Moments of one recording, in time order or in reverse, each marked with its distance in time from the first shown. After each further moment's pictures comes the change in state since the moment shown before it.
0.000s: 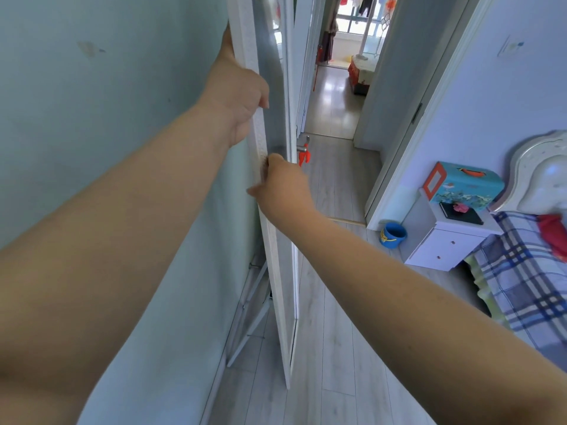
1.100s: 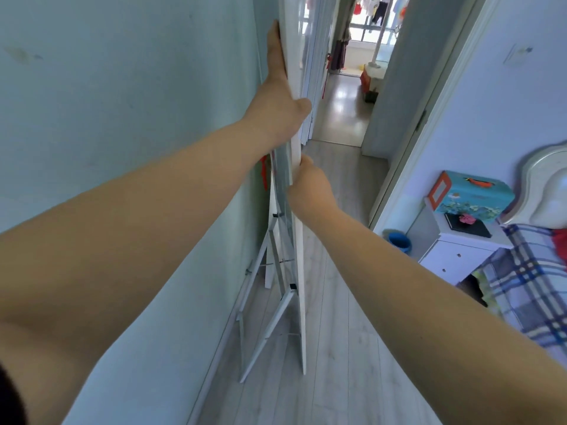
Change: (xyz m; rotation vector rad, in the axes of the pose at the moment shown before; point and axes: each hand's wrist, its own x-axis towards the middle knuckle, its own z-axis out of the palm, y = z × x) left_hand -0.004 -0.002 0.103 0.505 -0.108 0.161; right_hand 0.020 0.080 -0.062 0.048 -0.034 0.094
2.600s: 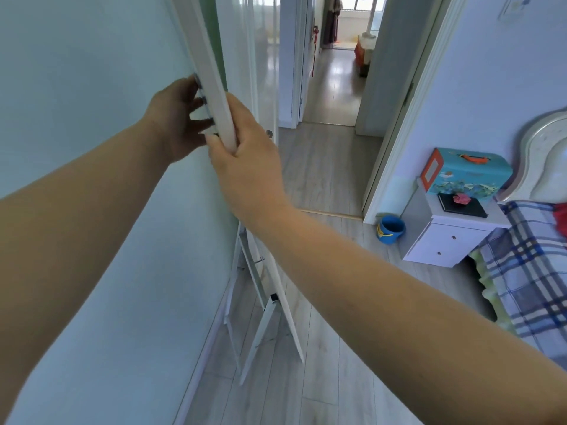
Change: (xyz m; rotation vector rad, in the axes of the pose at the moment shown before) left_hand 0.057 -0.052 0.054 -0.773 0.127 -0.517; right_hand 0.006 0.027 -0.055 0.647 0.157 -0.347
